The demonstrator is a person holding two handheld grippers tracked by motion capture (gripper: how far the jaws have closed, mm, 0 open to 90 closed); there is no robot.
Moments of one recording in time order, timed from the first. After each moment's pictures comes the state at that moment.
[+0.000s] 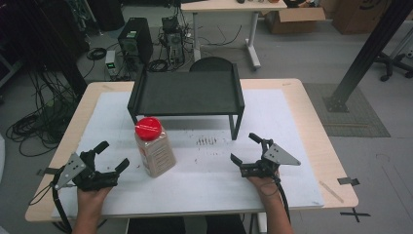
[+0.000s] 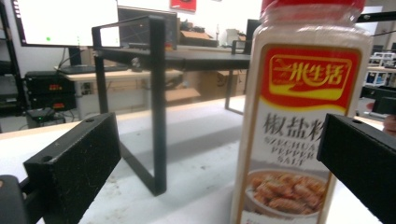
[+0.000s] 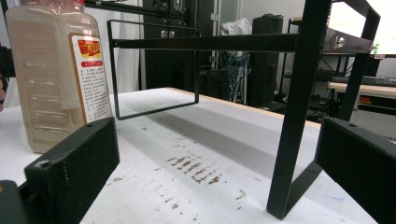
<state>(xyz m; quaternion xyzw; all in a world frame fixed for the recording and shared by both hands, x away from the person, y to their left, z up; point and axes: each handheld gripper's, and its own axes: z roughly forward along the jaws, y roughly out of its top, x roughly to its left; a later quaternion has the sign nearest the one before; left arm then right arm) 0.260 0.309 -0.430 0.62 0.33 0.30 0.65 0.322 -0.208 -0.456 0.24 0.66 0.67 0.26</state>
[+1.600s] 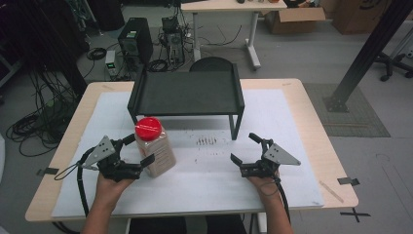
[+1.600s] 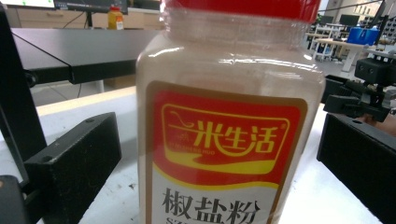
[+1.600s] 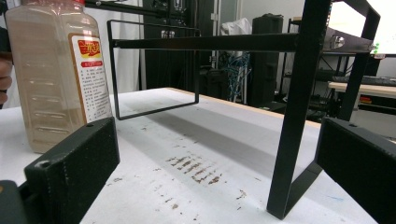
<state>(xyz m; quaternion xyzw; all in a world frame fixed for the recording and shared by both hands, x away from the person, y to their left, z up) 0.286 0.246 -0.399 0.69 0.30 0.21 0.62 0.322 -0.208 -0.455 0.24 0.66 0.67 0.26</state>
